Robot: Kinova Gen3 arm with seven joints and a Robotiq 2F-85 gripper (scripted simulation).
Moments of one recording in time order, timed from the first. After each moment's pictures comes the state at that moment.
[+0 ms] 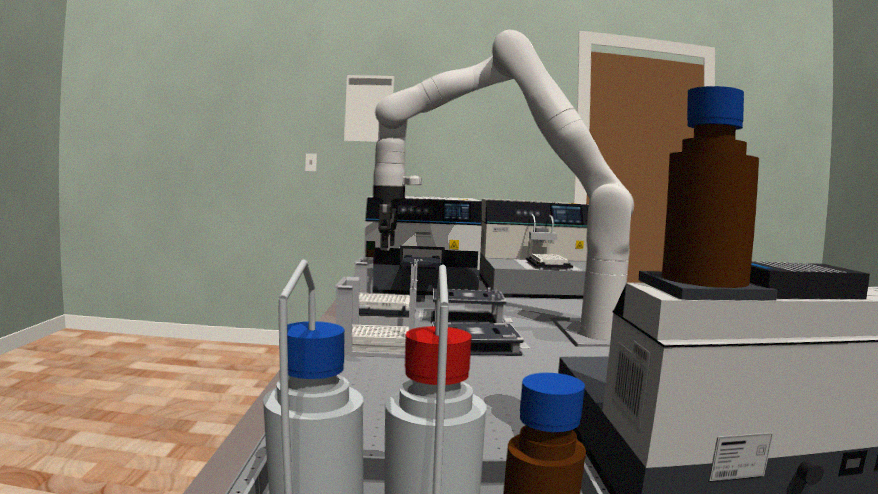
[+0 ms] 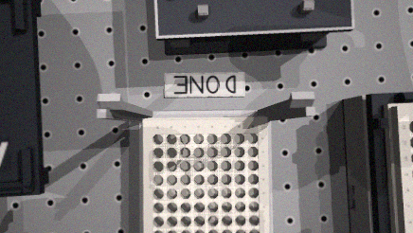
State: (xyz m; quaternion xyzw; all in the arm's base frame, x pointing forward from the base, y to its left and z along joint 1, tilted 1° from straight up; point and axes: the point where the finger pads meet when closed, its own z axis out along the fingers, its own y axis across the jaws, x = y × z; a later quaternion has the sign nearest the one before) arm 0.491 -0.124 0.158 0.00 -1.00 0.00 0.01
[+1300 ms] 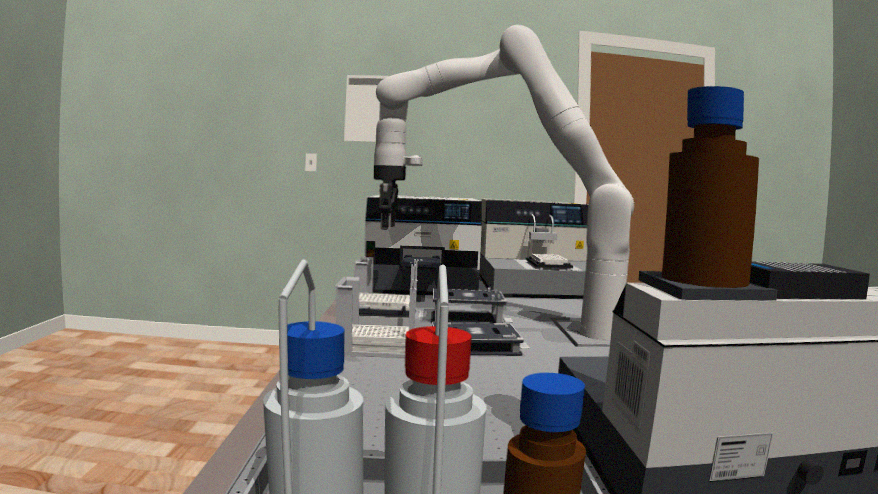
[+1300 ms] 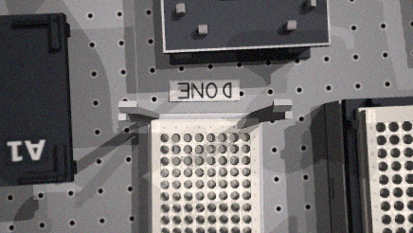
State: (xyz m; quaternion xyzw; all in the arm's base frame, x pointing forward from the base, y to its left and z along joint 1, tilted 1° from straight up) arm 0.491 -0.124 0.205 0.00 -1.00 0.00 0.01
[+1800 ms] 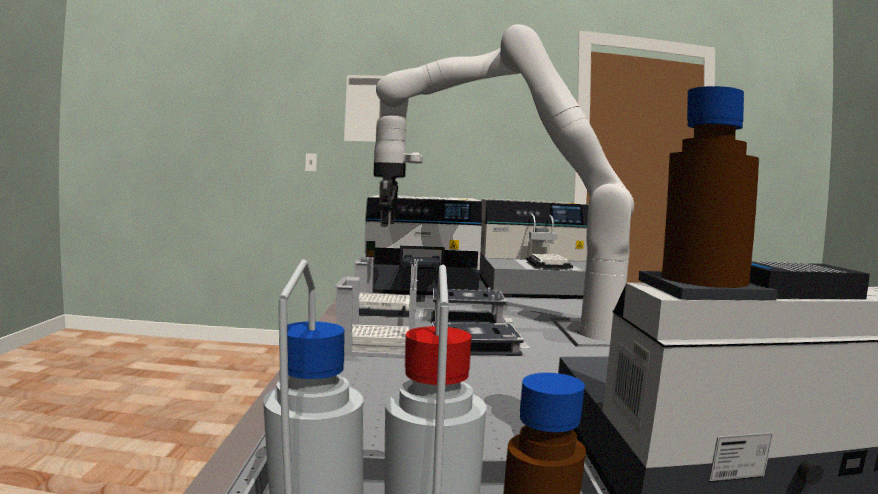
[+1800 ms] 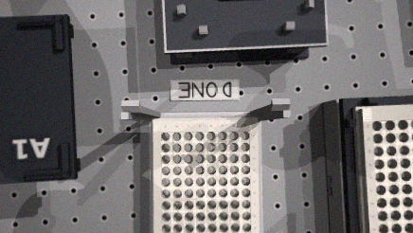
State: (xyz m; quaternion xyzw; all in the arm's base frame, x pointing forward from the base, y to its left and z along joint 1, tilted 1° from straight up) arm 0.492 -0.124 0.211 0.00 -1.00 0.00 0.01
